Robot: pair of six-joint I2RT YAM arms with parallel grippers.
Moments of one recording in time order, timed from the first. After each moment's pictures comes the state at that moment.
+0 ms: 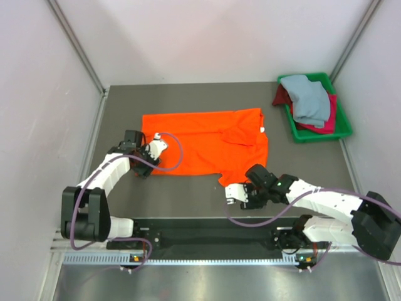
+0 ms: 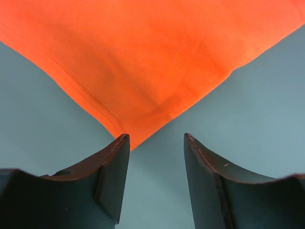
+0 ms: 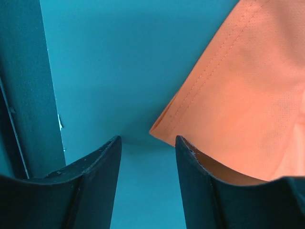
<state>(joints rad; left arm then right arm) -0.09 1.33 0.78 -0.58 0.12 0.68 0.84 1.13 0.52 -0.50 -0.16 -0.81</state>
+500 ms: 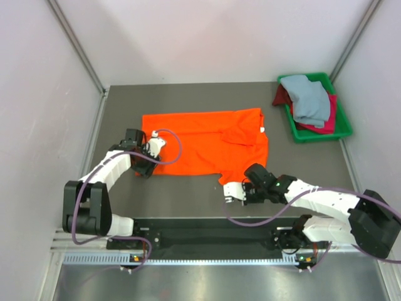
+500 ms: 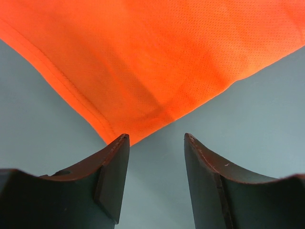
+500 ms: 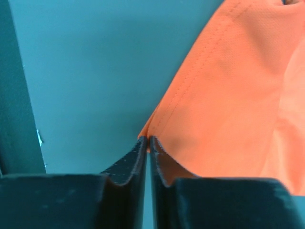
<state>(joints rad) -0.09 1.38 0.81 -0.59 0.12 0.55 0.84 1.15 0.50 -0.41 -0.14 -0.82</state>
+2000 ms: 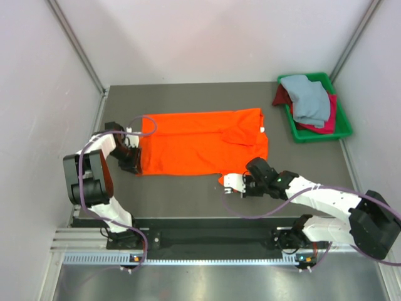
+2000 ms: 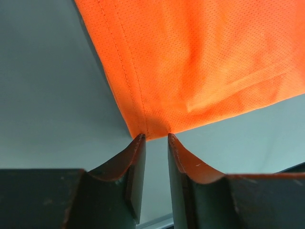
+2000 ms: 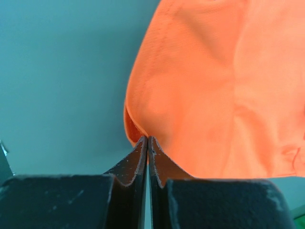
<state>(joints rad) 0.21 1.69 1.04 -0.80 0.33 0.34 0.79 1.15 0.54 -0.38 -0.10 -0.80</state>
